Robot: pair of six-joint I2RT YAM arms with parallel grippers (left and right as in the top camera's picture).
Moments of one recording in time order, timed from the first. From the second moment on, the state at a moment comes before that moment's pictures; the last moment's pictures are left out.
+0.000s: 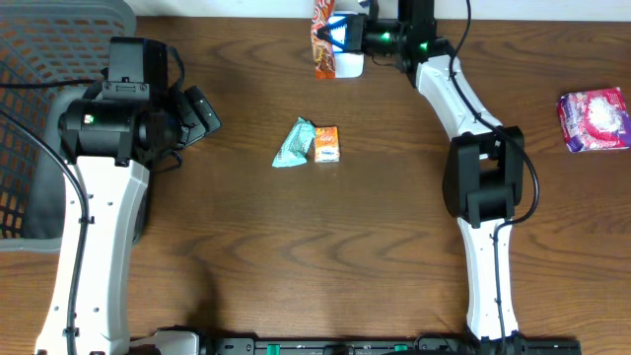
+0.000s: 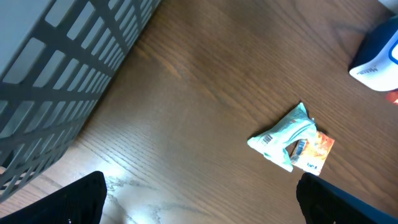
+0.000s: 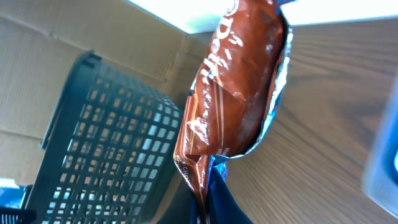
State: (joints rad) left arm -0.06 1.46 1.60 -1.23 -0.08 -0.59; right arm 0.21 2.53 2.19 -0.11 -1.04 0.62
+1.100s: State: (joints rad) left arm -0.06 1.46 1.60 -1.23 -0.08 -0.59; right arm -0.25 2.30 2.17 -1.23 0.15 0.03
